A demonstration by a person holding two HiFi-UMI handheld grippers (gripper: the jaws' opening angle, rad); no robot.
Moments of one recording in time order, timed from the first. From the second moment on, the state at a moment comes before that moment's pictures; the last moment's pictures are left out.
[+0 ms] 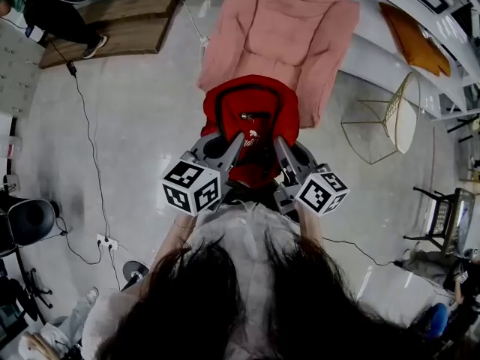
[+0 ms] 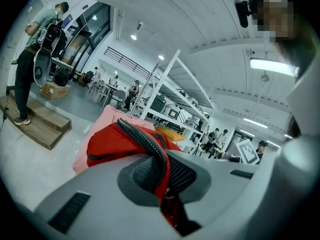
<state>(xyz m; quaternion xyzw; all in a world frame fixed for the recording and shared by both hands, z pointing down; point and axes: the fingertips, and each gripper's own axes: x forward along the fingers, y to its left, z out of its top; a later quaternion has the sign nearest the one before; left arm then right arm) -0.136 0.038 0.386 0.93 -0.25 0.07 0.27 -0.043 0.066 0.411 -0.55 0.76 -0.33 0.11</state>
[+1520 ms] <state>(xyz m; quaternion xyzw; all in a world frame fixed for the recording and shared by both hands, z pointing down) 0.078 -0.262 0.492 0.87 -0.31 0.16 0.34 0.173 -0.247 0.511 -0.49 0.77 -0.40 0.06</state>
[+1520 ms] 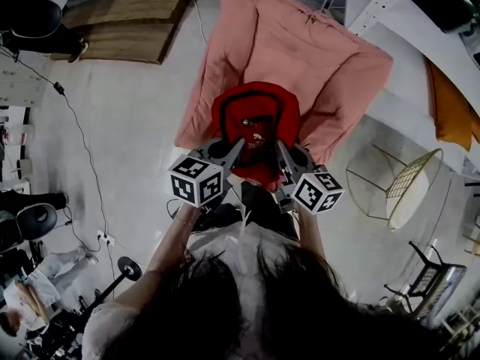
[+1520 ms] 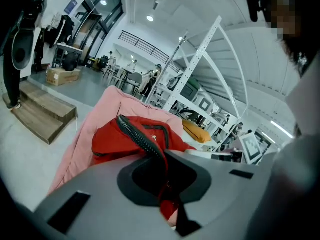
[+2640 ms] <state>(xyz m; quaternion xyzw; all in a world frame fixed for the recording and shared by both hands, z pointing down) 0.052 -0.393 0.768 0.78 -0.37 0.28 0.42 0.185 -0.377 0.763 -0.46 0.72 -0.51 -0.04</state>
